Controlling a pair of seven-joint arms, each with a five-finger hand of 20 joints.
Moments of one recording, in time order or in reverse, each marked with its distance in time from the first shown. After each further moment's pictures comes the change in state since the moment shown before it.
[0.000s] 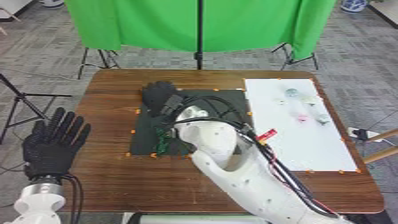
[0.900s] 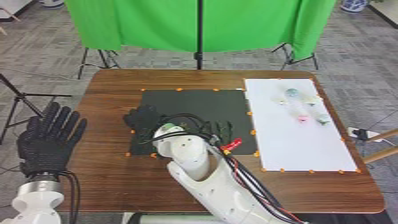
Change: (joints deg) left arm -0.3 1.9 0.7 -0.1 -0.9 -1.0 3.6; right arm -4.4 -10.6 1.6 12.0 -13.7 -4.7 -7.0
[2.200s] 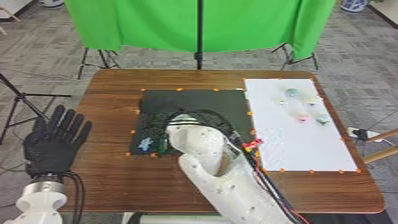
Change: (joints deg) left arm -0.4 -2.7 -0.5 0.4 -0.2 -0.1 -3.8; right arm -3.2 2.9 5.5 -11.3 17.7 -4.3 13.2
